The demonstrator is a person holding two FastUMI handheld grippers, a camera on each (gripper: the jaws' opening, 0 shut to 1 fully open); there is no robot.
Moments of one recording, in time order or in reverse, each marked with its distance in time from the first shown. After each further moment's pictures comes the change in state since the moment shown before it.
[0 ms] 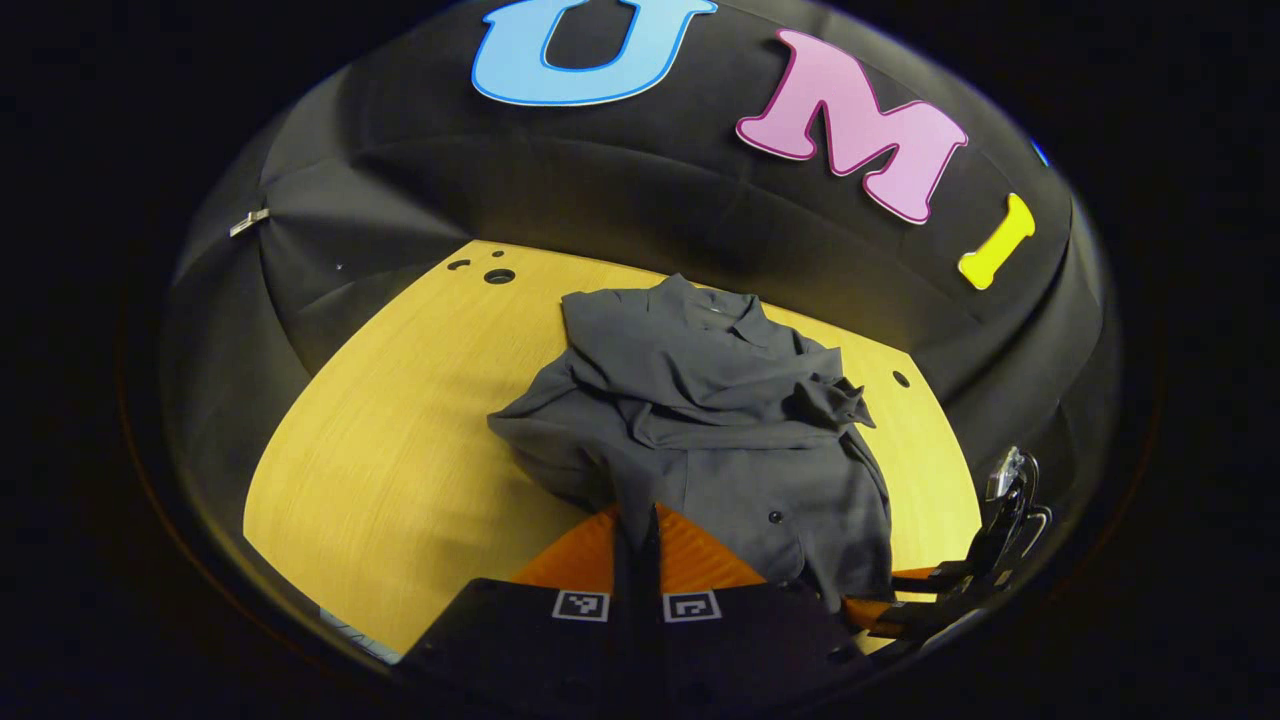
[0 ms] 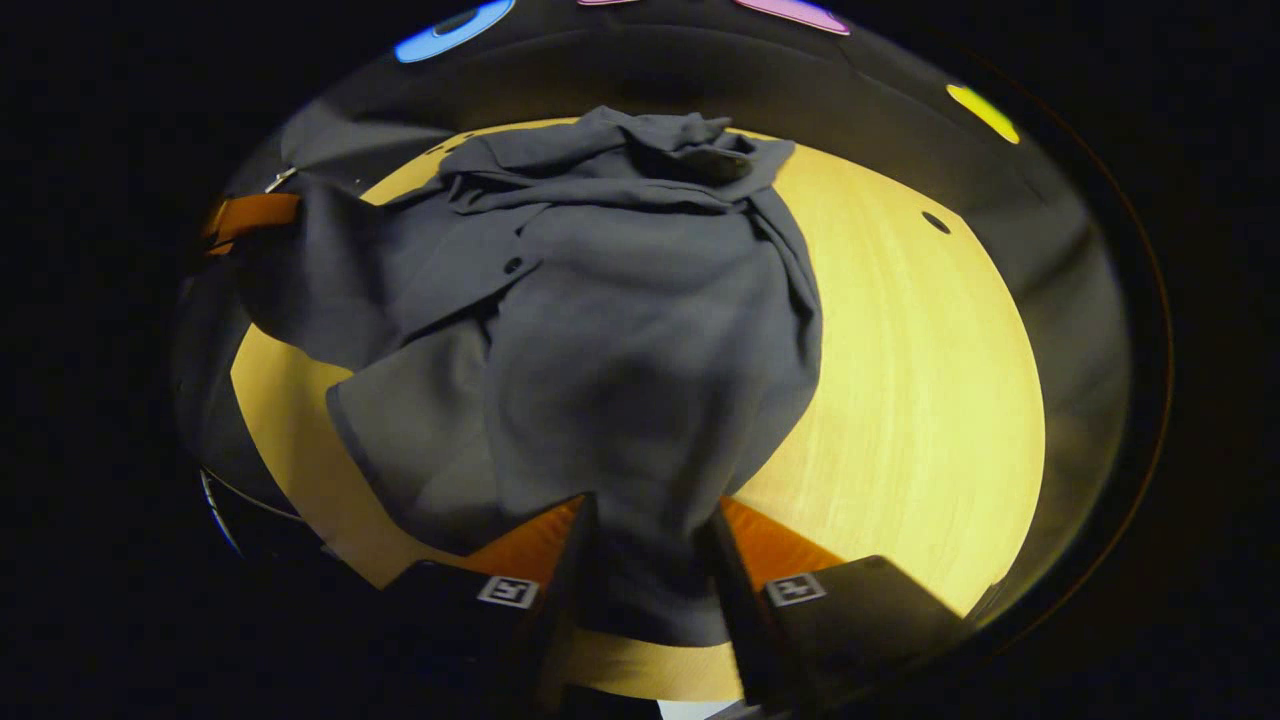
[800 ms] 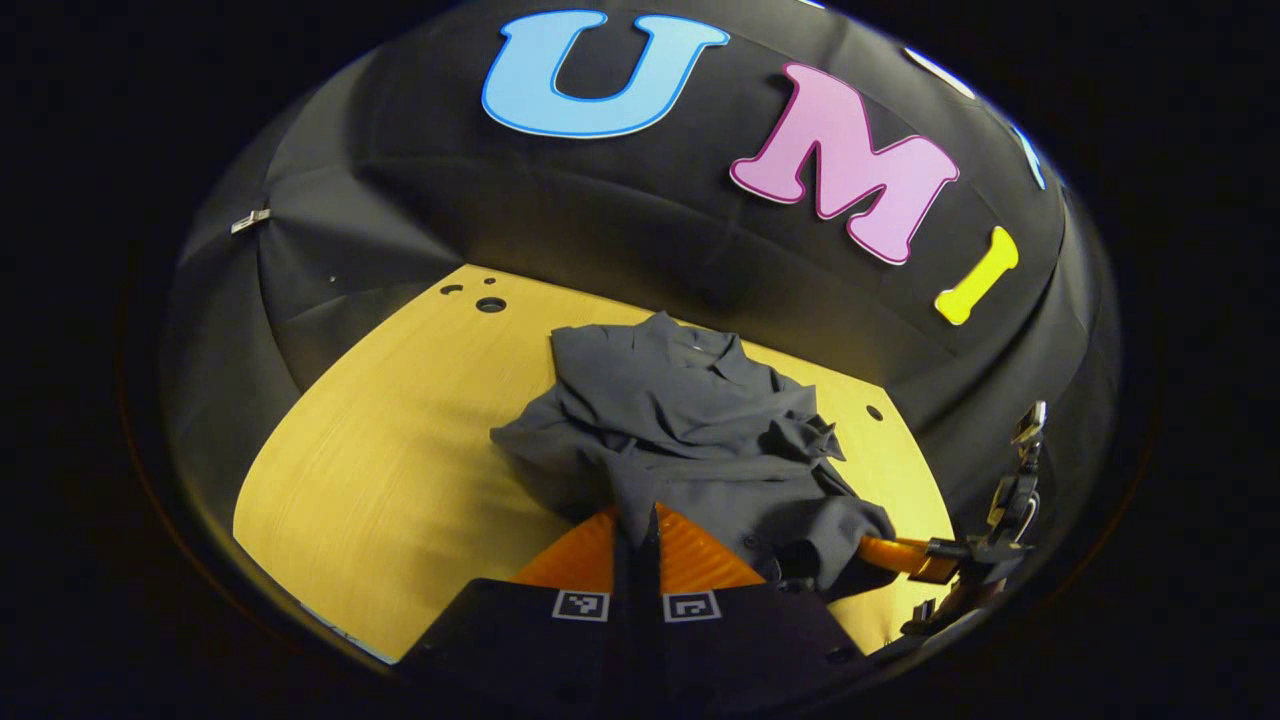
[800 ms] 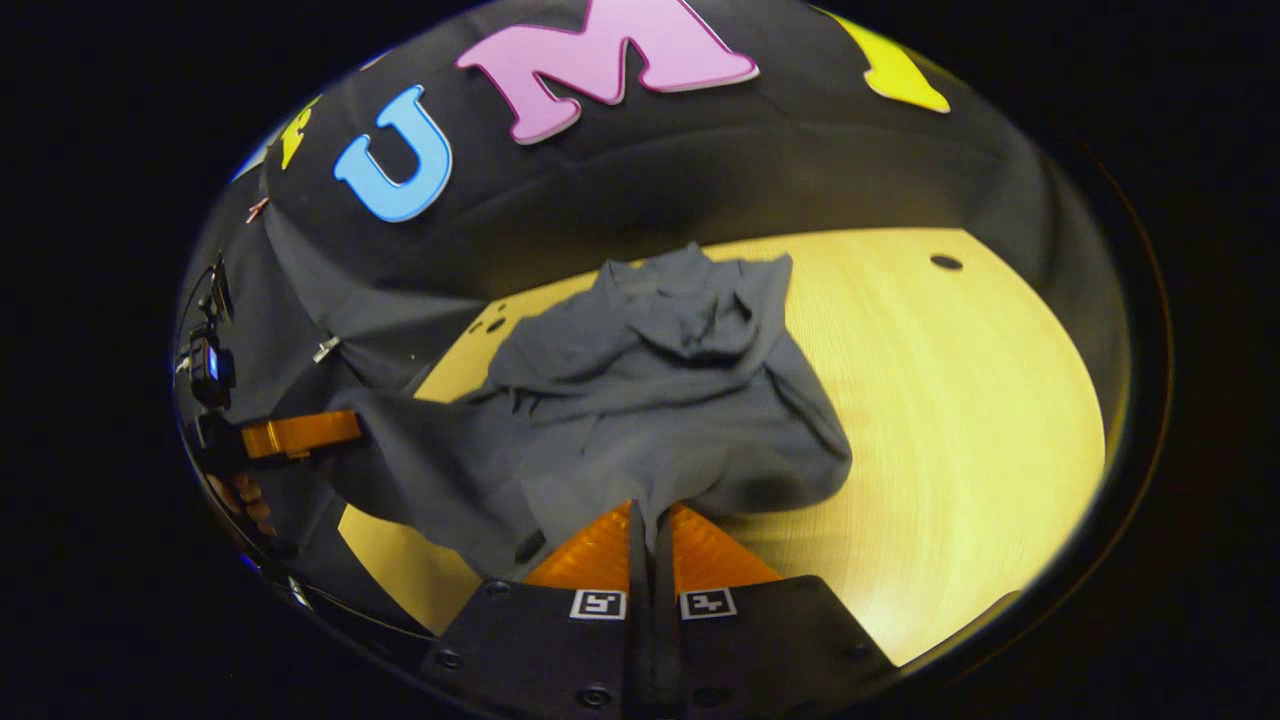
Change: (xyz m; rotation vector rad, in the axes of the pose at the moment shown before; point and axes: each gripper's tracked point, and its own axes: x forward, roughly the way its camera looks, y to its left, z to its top) left arm -0.017 -0.001 0.037 -0.025 -0.112 -0.066; right arm -0.048 -0.006 0.151 0.270 -0.414 0.225
